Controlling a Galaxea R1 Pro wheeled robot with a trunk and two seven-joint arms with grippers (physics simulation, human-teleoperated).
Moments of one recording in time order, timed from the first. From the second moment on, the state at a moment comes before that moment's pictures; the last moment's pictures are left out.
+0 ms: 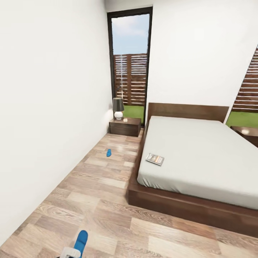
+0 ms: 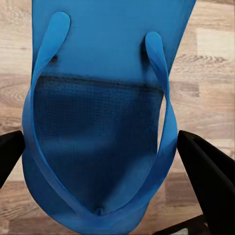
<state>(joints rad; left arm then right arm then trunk) -0.44 0.17 0.18 -0.08 -0.26 -0.13 -0.46 -0.09 -0.22 -0.35 -0.55 -0.12 0.01 0.71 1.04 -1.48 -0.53</state>
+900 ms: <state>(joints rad) -0.44 0.14 0.19 -0.03 -0.27 -0.19 -0.45 -0.09 -0.22 -0.35 -0.55 -0.12 0.01 0.71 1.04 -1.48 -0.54</state>
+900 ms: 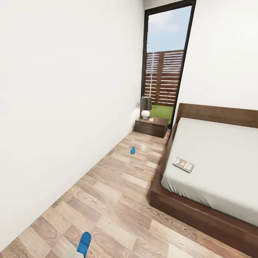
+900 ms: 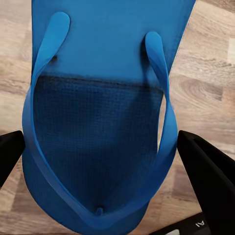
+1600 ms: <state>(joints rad) -0.44 0.14 0.19 -0.03 -0.27 -0.19 -0.45 -0.09 -0.22 -0.35 -0.55 -0.12 0.01 0.71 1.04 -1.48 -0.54</state>
